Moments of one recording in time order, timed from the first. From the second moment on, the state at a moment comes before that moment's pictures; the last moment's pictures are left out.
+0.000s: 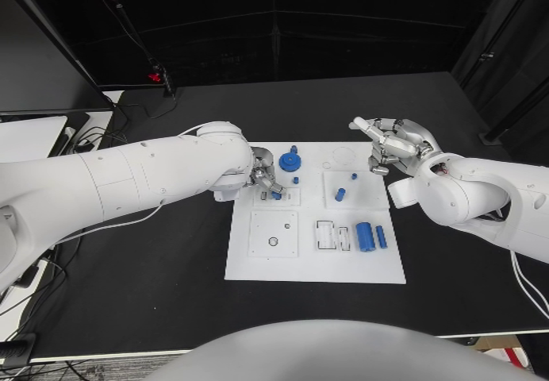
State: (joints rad) left arm 1.36 -0.39 -0.24 1.19 -0.97 0.17 -0.47; left_hand 1.37 0.13 -0.10 0.29 0.55 1.00 0.04 0.41 0.75 1.45 0.00 1.58 1.46 1.47 -0.05 1.57 1.31 0.01 1.46 0.07 1.57 1.31; right arm 1.17 -1.03 -0.08 1.65 -0.16 -0.42 0.30; right_hand 1.26 0.07 -0.21 0.29 0.31 0.54 0.17 0.41 0.10 1.46 0.09 1.54 1.31 1.47 0.03 1.57 1.31 0.07 1.34 0.15 1.31 1.31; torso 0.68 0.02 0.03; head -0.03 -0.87
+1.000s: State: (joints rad) left arm 1.36 -0.39 -0.23 1.19 -0.97 0.18 -0.48; left_hand 1.26 0.18 -0.16 0.29 0.42 0.98 0.05 0.39 0.76 1.44 0.00 1.56 1.49 1.47 -0.05 1.57 1.31 0.01 1.46 0.07 1.57 1.31; right arm 1.17 -1.03 -0.08 1.65 -0.16 -0.42 0.30; right_hand 1.26 0.07 -0.21 0.29 0.31 0.53 0.16 0.42 0.10 1.46 0.09 1.54 1.31 1.47 0.03 1.57 1.31 0.07 1.34 0.15 1.31 1.31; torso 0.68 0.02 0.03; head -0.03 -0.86
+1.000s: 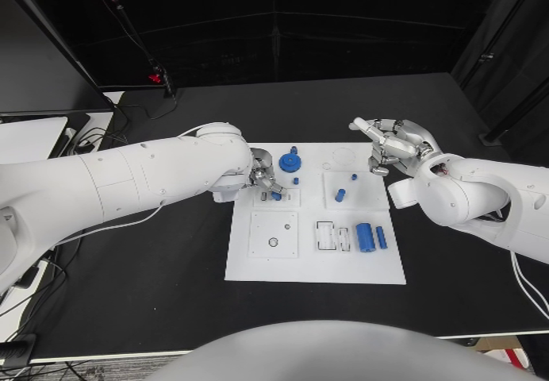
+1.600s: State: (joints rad) left arm 1.36 -0.40 -0.23 1.19 -0.97 0.18 -0.48; left_hand 1.18 0.17 -0.23 0.29 0.28 0.95 0.06 0.41 0.80 1.46 0.00 1.57 1.31 1.47 -0.05 1.57 1.31 0.01 1.47 0.07 1.57 1.31; right arm 1.17 -1.03 -0.08 1.65 -0.14 -0.42 0.30; right_hand 1.25 0.07 -0.21 0.29 0.31 0.53 0.16 0.42 0.10 1.46 0.09 1.54 1.31 1.47 0.03 1.57 1.31 0.07 1.33 0.15 1.31 1.31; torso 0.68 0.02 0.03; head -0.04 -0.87
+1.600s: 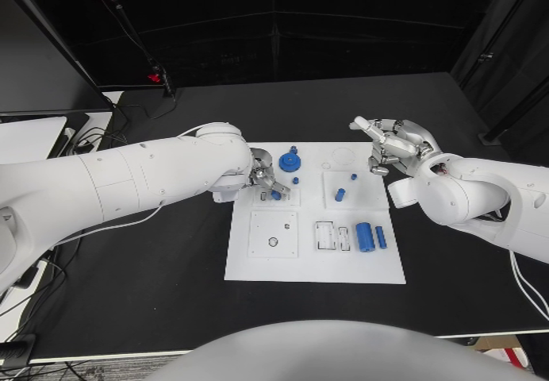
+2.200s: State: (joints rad) left arm 1.35 -0.40 -0.24 1.19 -0.97 0.18 -0.48; left_hand 1.18 0.20 -0.27 0.29 0.28 0.87 0.05 0.56 0.95 1.46 0.00 1.57 1.31 1.47 -0.05 1.57 1.31 0.01 1.46 0.08 1.57 1.31; right arm 1.17 -1.03 -0.08 1.64 -0.14 -0.42 0.30; right_hand 1.25 0.07 -0.22 0.29 0.31 0.53 0.16 0.42 0.10 1.46 0.09 1.54 1.31 1.46 0.04 1.57 1.31 0.07 1.33 0.15 1.31 1.31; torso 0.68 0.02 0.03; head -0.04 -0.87
